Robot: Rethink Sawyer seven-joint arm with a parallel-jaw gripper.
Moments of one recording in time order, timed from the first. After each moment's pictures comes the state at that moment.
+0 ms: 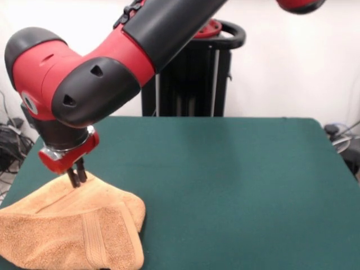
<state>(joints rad) -0.02 0.32 -1.05 0.83 -1.74 -1.13 3.05</state>
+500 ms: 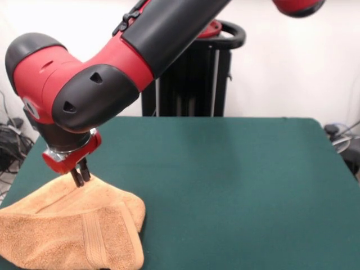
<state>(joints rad) -0.02 0.33 -1.05 0.83 -1.74 -1.15 3.05</state>
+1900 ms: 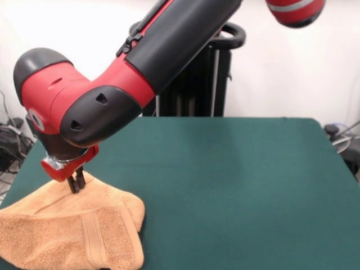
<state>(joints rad) -0.02 0.38 -1.05 0.83 -1.74 -1.07 3.05</state>
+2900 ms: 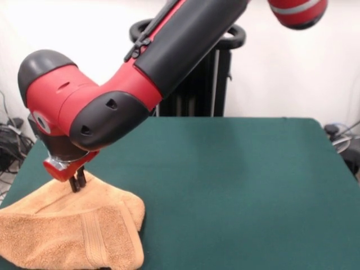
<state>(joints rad) 0.00 0.39 -1.05 0.82 -1.78 -1.07 3.05</state>
